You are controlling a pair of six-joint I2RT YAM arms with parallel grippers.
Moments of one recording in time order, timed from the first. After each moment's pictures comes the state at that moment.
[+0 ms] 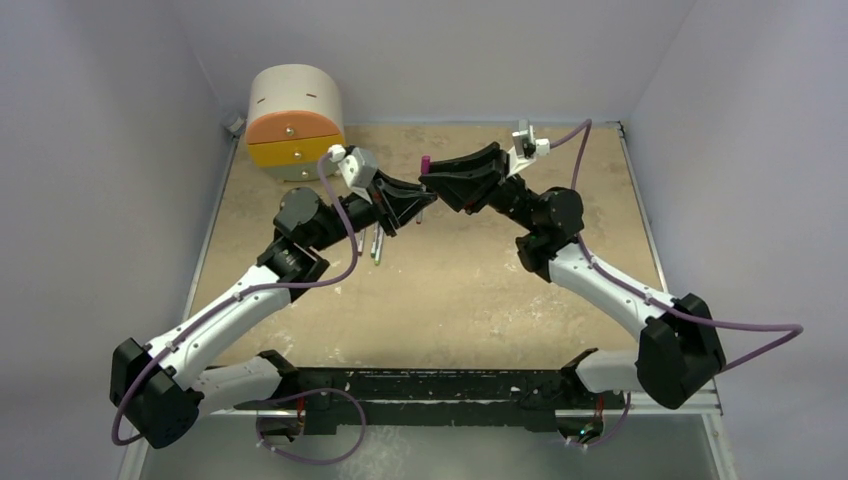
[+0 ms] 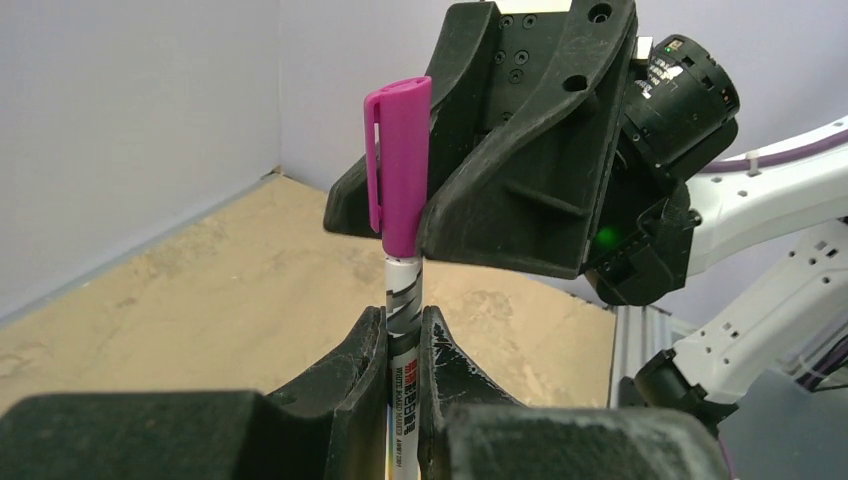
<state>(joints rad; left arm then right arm) -0.65 1.10 0.88 0.49 0.45 -0.32 0.58 1.32 0.89 1.11 -0.57 0.71</state>
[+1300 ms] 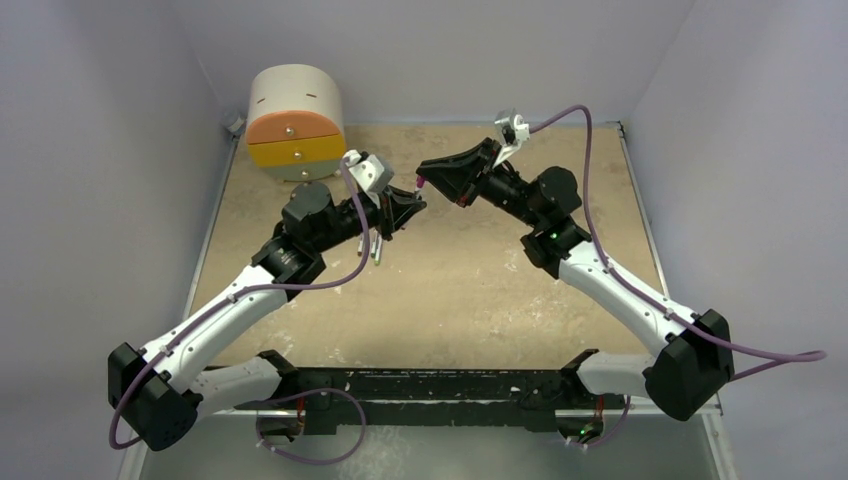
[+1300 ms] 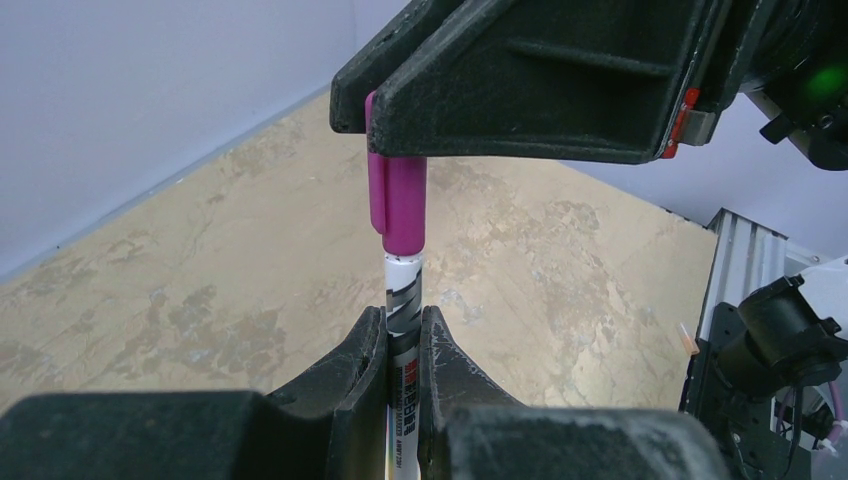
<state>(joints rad) -0.65 1.08 0.94 0.16 0.36 -0.09 0.59 1.26 1.01 0.60 -0.47 0.49</state>
